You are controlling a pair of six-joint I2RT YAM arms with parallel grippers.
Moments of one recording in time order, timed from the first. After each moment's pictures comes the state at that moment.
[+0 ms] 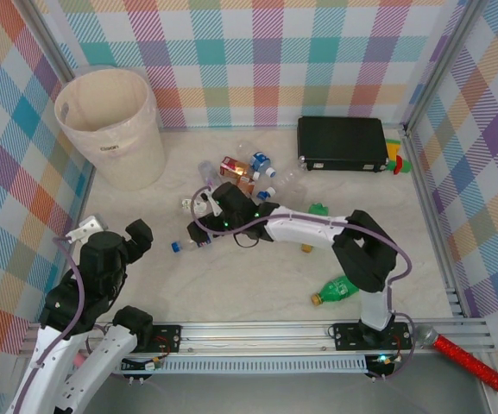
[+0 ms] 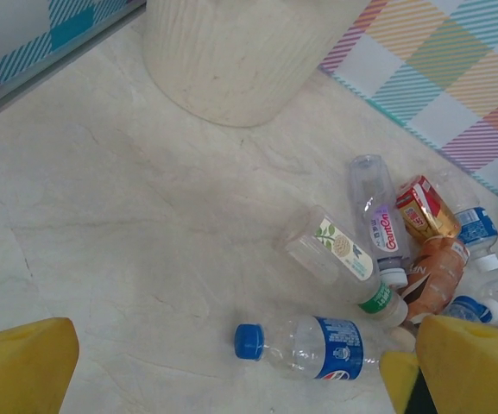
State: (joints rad) left arm -0.39 0.45 0.85 -1.01 -0.47 -0.79; right arm 0.97 1.93 1.39 -0.18 -0.13 0.40
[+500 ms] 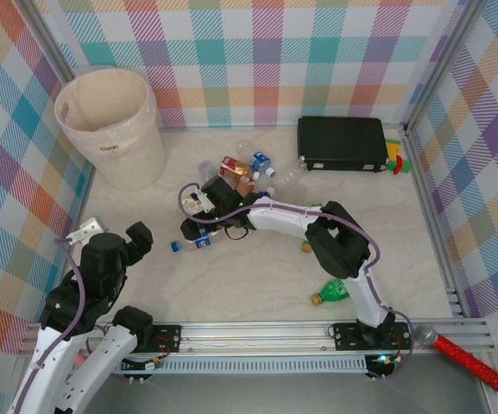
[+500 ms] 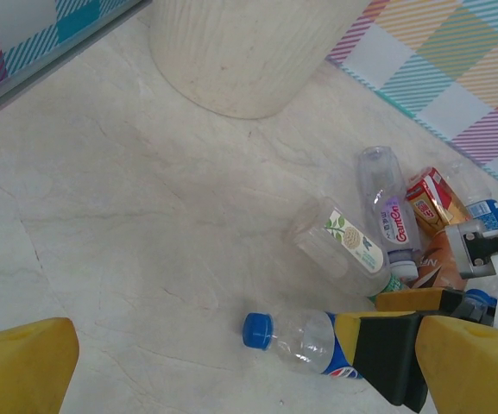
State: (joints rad) left arm -0.39 0.44 0.84 -1.03 -0.47 -0.79; right arm 0.94 2.13 1.60 -0.30 -0.25 0.35
